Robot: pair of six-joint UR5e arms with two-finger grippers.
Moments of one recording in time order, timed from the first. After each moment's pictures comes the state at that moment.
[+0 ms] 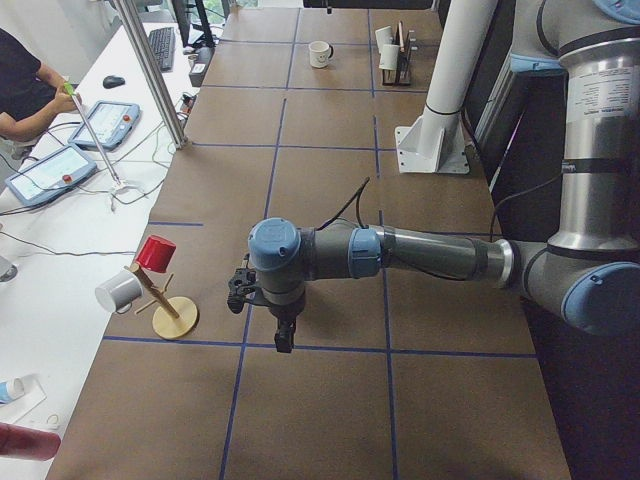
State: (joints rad) left arm -1.63 -1.51 -1.76 -1.38 -2.34 0.15; right arm 1.44 -1.73 1.76 -1.50 2.39 -0.07
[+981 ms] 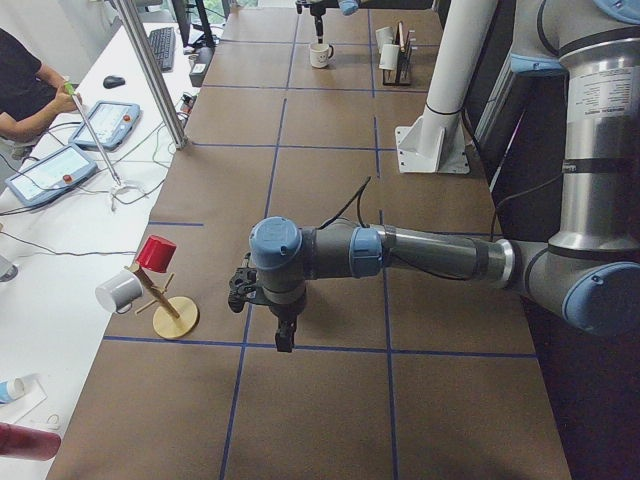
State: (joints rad) left arm -1.63 -1.51 -1.76 -1.38 -2.34 0.15; right arm 1.19 -1.63 1.63 -1.23 2.37 0.37
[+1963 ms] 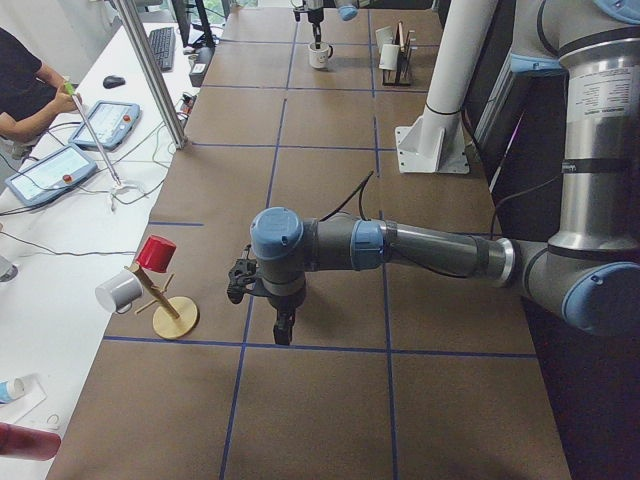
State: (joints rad) left arm -1.63 -1.51 -1.81 -1.37 -2.34 0.14; right arm 1.12 -1.61 1.68 -1.23 2.33 0.41
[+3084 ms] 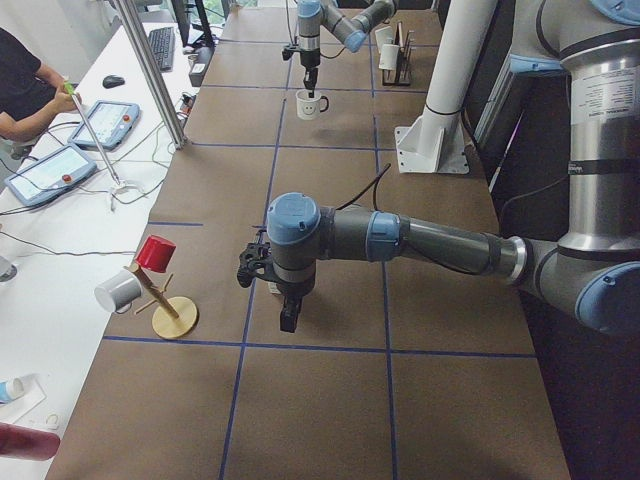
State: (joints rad) left arm -1.62 -1.46 -1.88 -1.41 -2.35 0.15; right arm 0.68 -0.95 1.71 -1.54 2.11 1.34
